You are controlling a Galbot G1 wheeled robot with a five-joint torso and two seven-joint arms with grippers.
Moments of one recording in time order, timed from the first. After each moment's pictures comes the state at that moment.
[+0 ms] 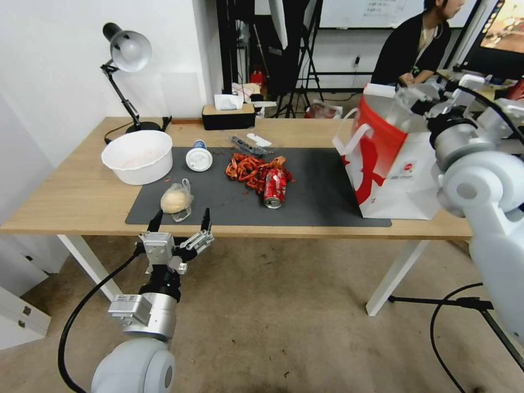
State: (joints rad) left arm 1.65 -1.61 -0.50 -2.35 -0.07 0.09 0.05; right arm -0.78 0.89 0.46 2.07 0.98 -0.22 0.38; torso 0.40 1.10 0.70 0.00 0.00
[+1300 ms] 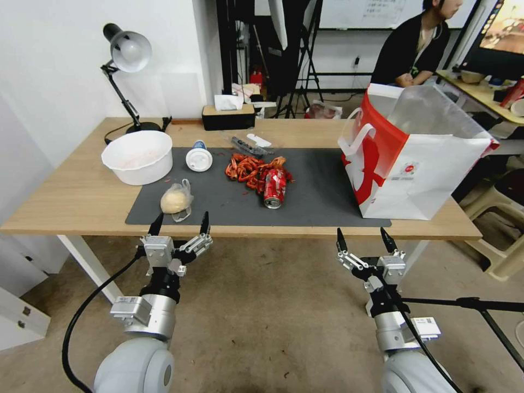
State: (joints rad) left arm 1.64 -1.57 -0.51 -2.29 -0.11 0.04 0.04; right arm -1.63 1.15 0.38 2.13 0.26 0.25 0.27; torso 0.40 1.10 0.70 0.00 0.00
